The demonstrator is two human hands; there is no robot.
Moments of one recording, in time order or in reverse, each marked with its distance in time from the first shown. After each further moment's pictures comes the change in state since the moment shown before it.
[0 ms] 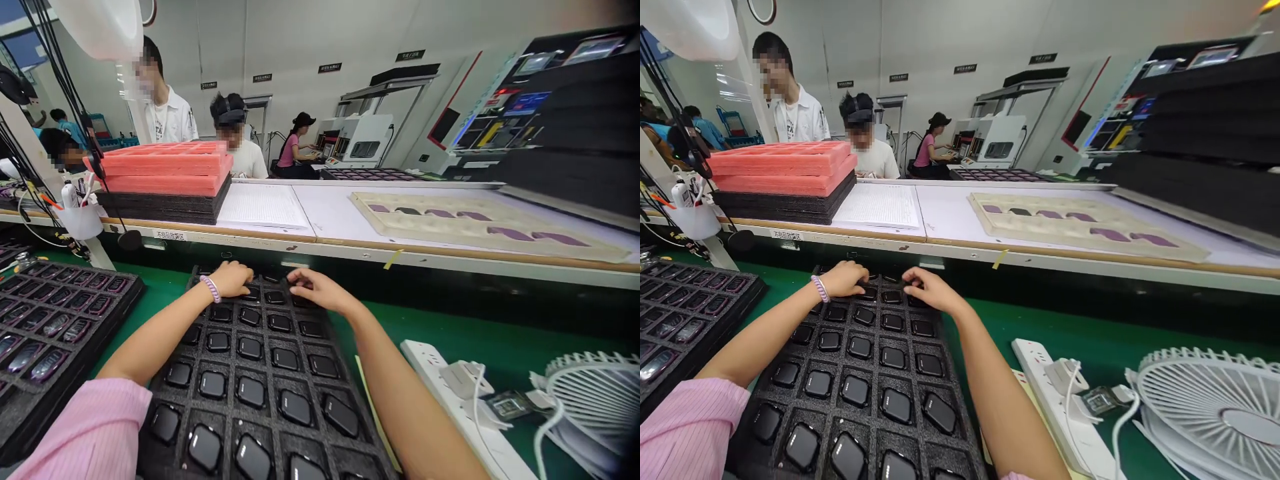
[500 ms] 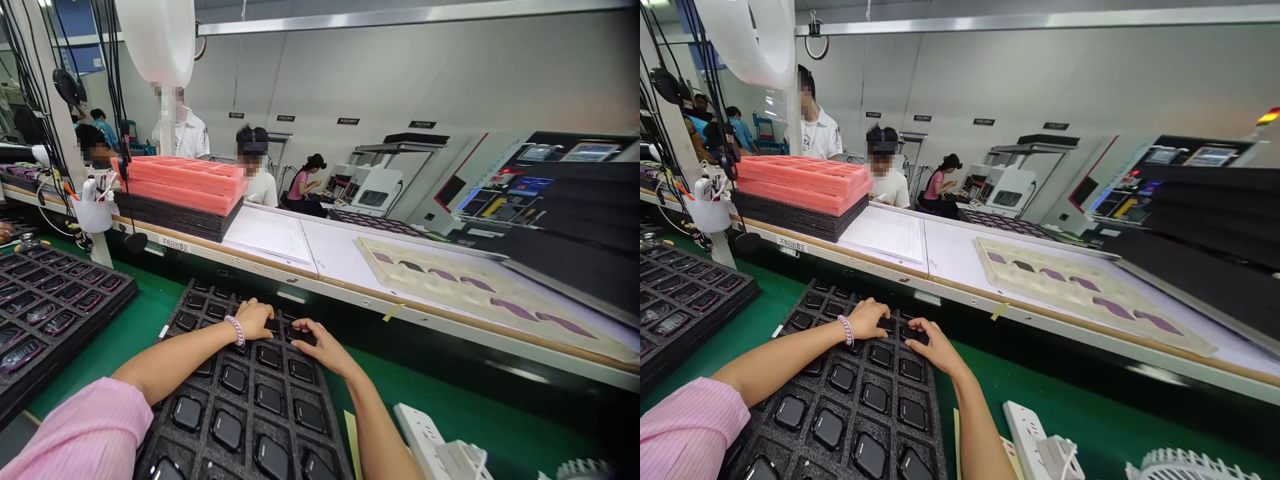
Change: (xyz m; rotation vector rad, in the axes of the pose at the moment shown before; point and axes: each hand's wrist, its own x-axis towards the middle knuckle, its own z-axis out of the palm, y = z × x) left_hand 0.037 0.047 0.066 -0.160 0.140 -0.093; right_hand -0.033 0.046 0.005 -0.044 -0.004 0.043
